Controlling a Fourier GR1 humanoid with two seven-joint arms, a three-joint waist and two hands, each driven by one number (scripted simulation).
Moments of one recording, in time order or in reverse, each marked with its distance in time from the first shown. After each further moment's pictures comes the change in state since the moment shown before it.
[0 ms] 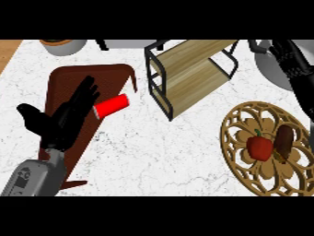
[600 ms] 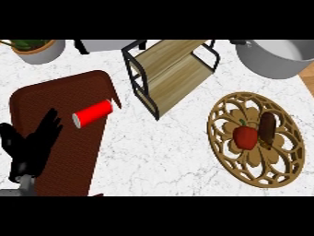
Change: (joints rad) left arm 0.210 0.089 0.109 0.078 -0.014 0.082 0.053; right arm 0.332 -0.255 -0.295 0.121 0.309 -0.426 0.361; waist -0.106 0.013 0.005
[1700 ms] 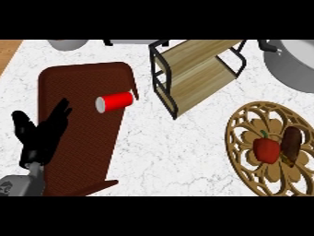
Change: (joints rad) left arm -0.093 -0.014 -0.022 0.041 -0.028 -0.052 0.008; right arm 0.235 -0.076 0.183 -0.755 0.190 0.190 0.904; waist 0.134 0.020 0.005
